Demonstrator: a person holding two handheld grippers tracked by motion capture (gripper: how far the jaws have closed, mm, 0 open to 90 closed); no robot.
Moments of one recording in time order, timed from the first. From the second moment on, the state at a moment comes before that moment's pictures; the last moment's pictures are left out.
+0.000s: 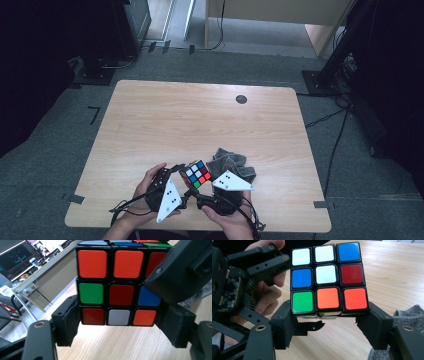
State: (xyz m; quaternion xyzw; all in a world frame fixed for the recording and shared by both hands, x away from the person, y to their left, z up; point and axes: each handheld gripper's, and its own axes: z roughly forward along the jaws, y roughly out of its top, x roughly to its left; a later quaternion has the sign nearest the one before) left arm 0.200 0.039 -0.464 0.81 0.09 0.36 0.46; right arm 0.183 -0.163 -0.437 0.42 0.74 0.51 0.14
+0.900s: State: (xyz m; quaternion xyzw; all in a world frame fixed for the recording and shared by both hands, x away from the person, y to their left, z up) left arm 0.217 0.061 -0.460 0.79 0.16 0.31 0.50; right arm 0.187 -0.190 -0.417 0.42 0.69 0.57 0.14
